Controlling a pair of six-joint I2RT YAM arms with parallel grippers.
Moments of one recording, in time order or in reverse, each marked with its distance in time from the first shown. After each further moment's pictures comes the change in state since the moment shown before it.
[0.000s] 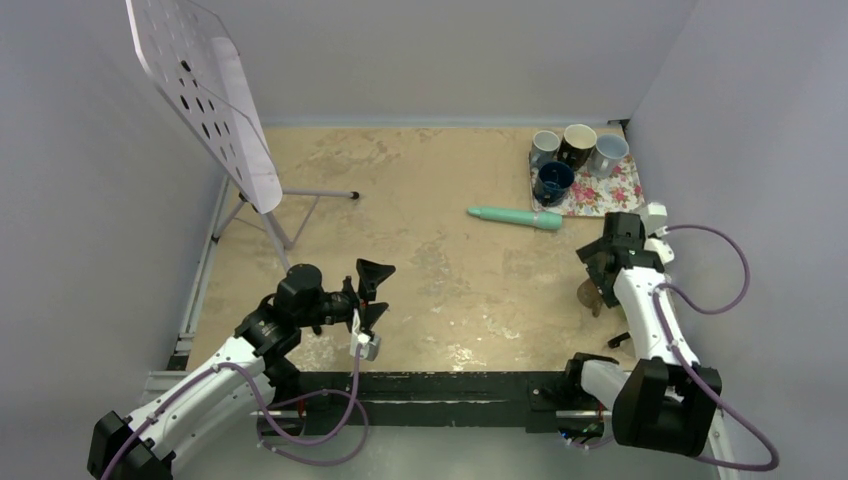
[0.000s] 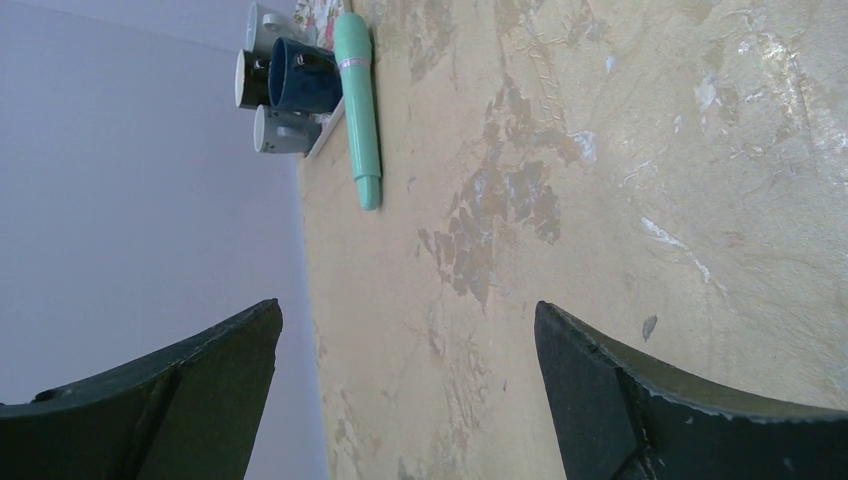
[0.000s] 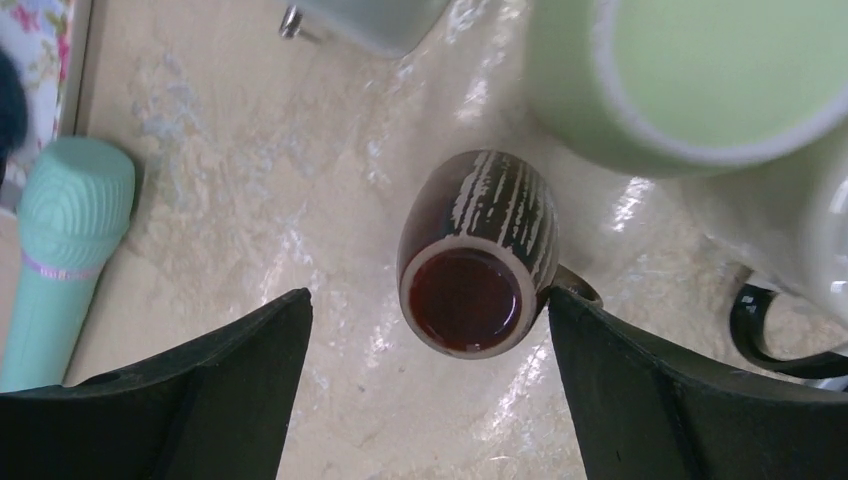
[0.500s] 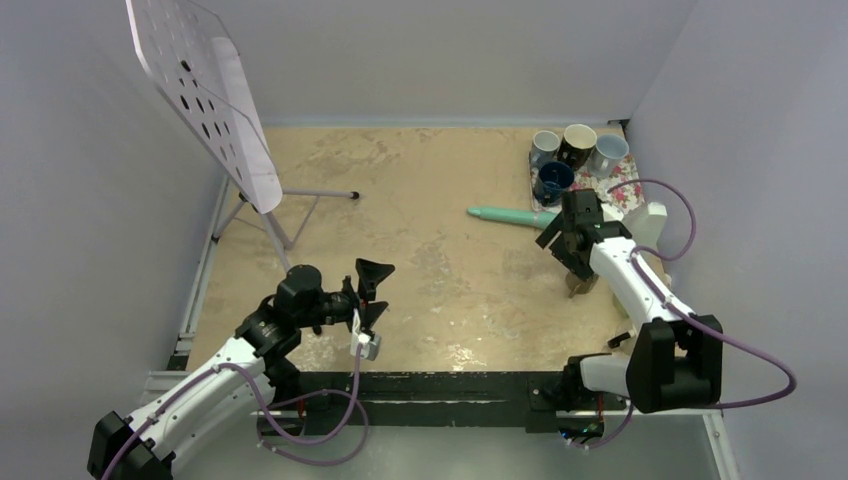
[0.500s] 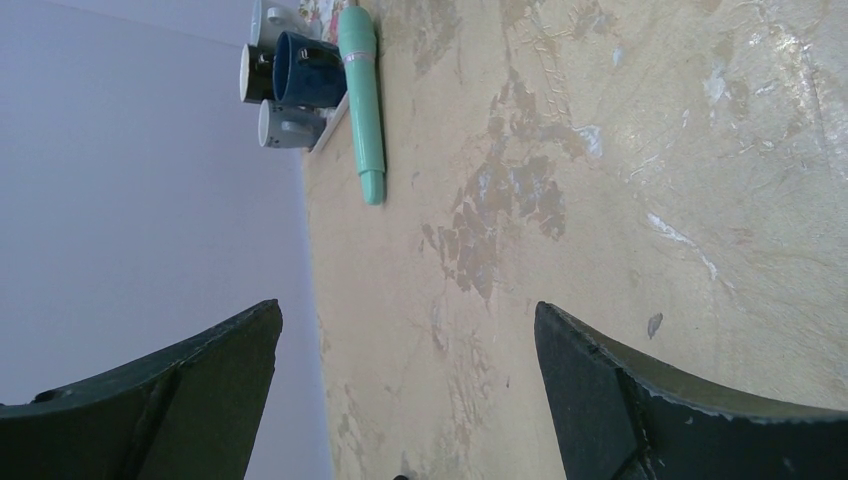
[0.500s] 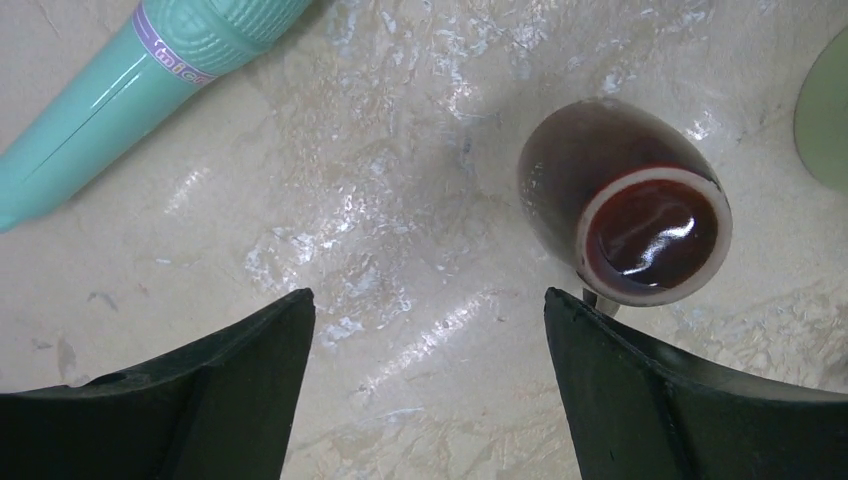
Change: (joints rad) left arm 0.000 -0.005 -0.010 0.019 -0.013 0.000; right arm 0.292 0.211 0.135 0.063 -0.058 -0.139
